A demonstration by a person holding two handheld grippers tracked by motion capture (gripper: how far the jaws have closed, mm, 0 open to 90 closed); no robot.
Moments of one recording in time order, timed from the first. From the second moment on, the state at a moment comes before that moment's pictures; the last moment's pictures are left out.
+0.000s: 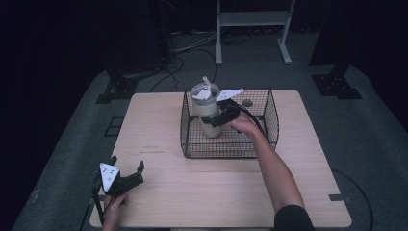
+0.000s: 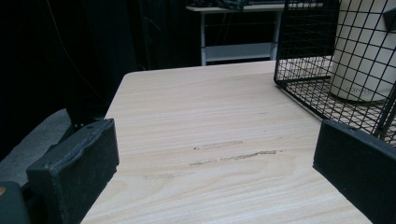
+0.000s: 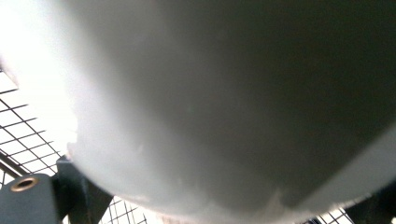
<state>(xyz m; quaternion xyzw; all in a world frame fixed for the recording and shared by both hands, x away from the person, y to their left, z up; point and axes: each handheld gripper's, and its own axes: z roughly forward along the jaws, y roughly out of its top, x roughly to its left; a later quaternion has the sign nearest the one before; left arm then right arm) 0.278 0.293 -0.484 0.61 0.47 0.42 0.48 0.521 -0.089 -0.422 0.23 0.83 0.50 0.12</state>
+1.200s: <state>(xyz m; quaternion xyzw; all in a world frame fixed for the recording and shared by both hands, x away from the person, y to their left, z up) 0.279 0.293 -0.484 0.61 0.47 0.43 0.48 0.513 -0.117 -0.413 0.24 0.85 0.46 0.12</state>
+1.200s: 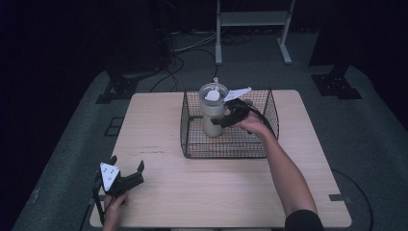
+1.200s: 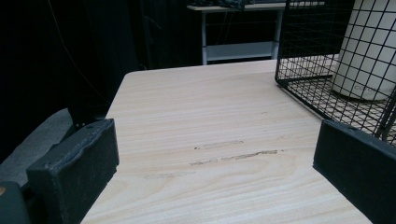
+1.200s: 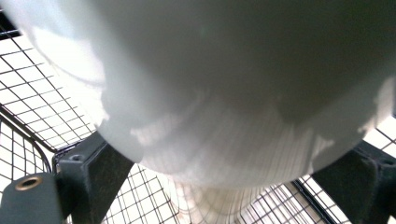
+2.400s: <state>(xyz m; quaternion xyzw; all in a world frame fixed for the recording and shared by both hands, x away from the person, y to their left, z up) 0.278 0.292 -0.485 0.61 0.47 0.43 0.48 0.470 -0.159 -0.376 0.29 0.83 0.45 0.13</state>
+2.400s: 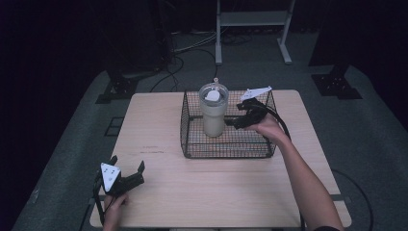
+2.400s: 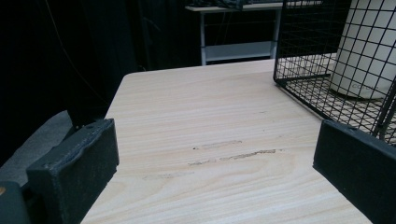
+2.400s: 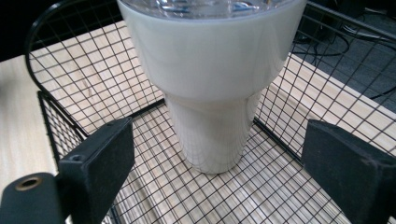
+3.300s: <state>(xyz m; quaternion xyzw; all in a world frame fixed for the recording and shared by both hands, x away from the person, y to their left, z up) 0.278 0.291 -0.485 0.61 0.47 0.43 0.47 0.417 -0.194 -0.367 0.28 0.83 0.47 0.12</state>
